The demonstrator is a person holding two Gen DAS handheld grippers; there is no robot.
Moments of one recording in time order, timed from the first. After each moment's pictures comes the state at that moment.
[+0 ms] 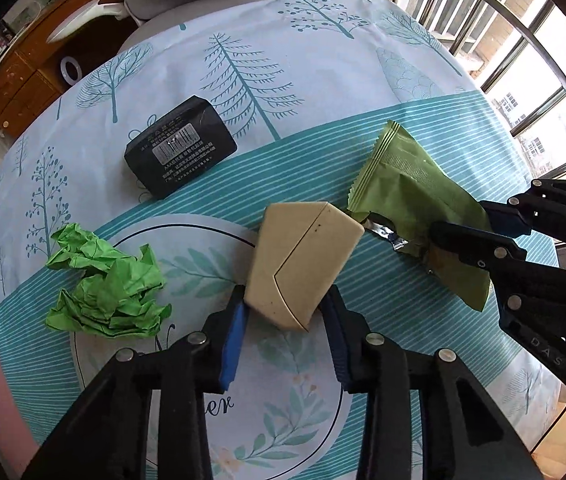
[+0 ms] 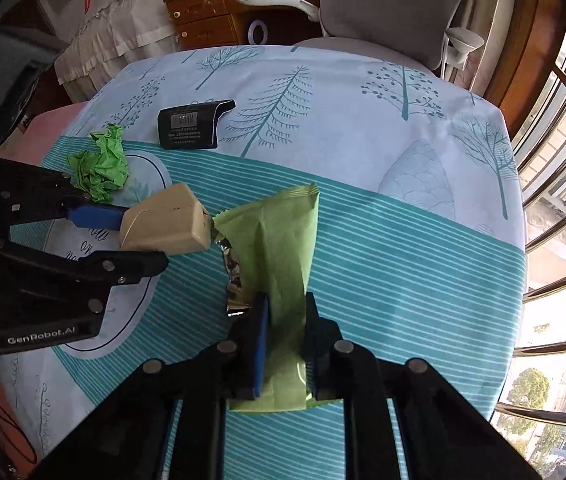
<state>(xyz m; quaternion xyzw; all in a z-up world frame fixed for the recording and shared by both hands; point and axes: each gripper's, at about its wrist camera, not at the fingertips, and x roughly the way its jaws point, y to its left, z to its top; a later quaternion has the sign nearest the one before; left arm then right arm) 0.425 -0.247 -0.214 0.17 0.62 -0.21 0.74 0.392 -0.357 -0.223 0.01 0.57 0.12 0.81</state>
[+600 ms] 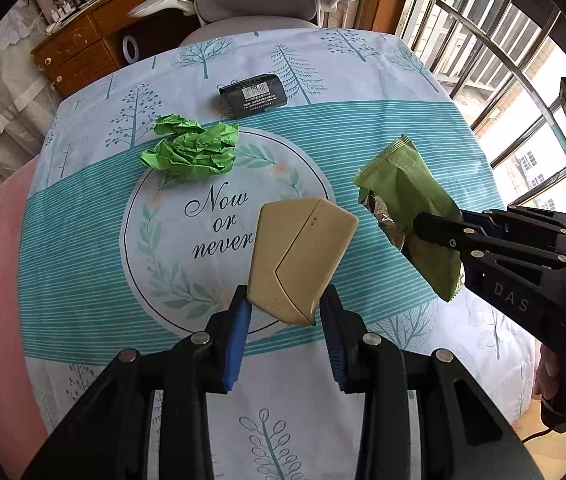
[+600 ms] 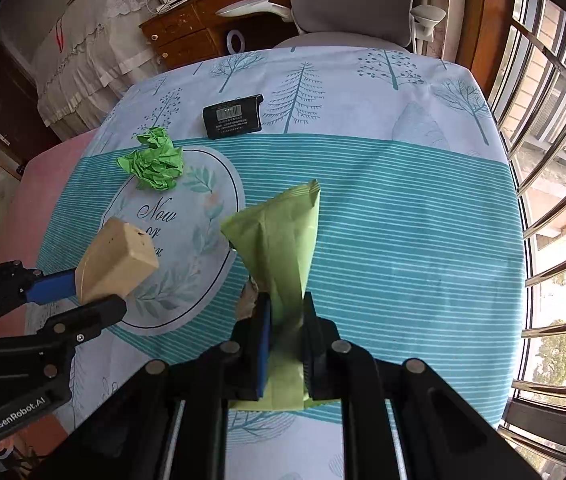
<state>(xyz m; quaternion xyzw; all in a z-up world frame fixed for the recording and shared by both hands) 0.311 -0.173 -0.142 0.11 0.59 -0.16 0.78 0.321 -0.319 -0.181 0.09 0.58 0.08 0.81</state>
